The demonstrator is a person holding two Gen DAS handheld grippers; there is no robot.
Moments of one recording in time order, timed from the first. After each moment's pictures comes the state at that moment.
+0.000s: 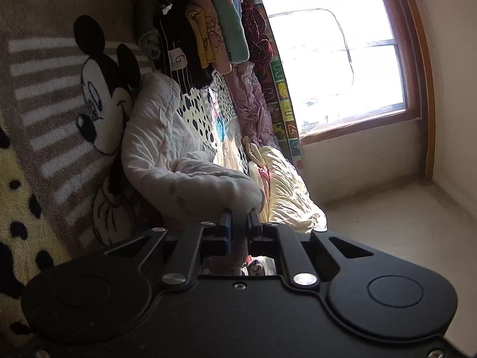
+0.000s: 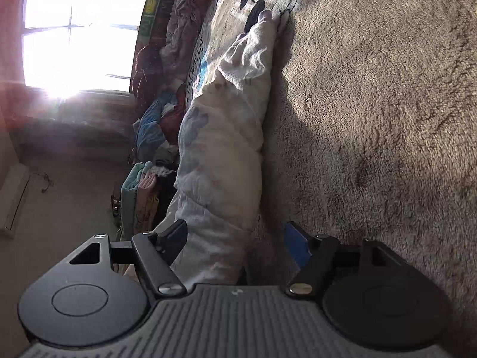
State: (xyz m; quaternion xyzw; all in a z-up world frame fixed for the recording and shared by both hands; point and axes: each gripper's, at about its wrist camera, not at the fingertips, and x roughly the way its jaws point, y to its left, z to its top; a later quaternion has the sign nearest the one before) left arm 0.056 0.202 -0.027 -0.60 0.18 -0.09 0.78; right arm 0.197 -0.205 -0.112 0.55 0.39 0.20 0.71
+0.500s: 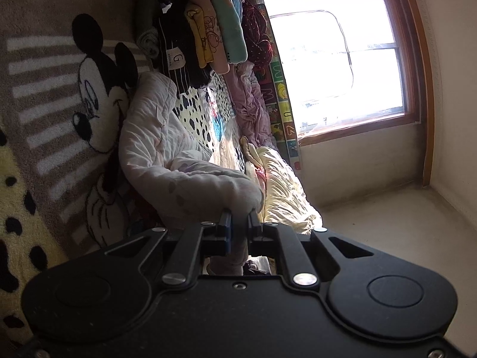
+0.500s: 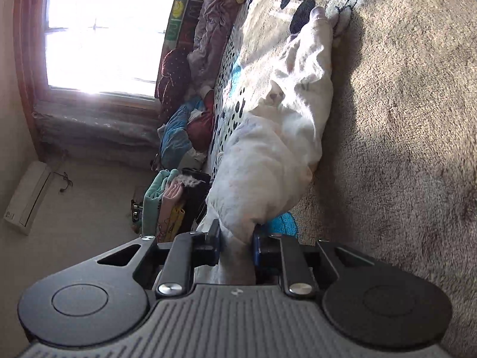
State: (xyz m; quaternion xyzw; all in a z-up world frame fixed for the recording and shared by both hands) left arm 0.060 0.200 -0.019 -0.60 0.18 -0.08 0.78; right arm 0.223 -0.162 -0.082 0.55 0.33 0.23 0.73
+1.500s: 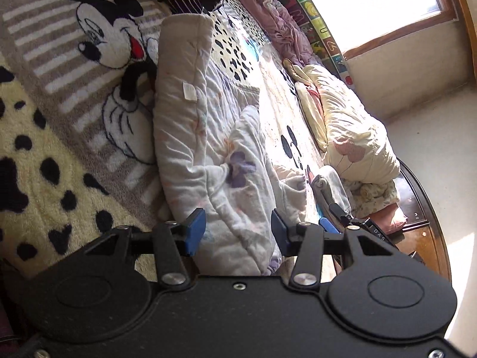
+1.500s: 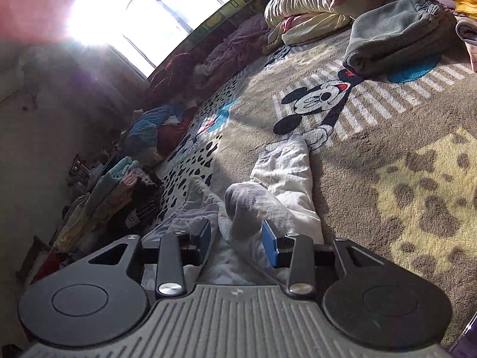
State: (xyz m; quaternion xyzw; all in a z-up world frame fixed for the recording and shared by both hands) left arm 0.070 0.118 -0.027 -0.44 0.33 -0.05 0.83; right arm 0.183 -0.270 -0.017 0.30 0.32 0.19 0.88
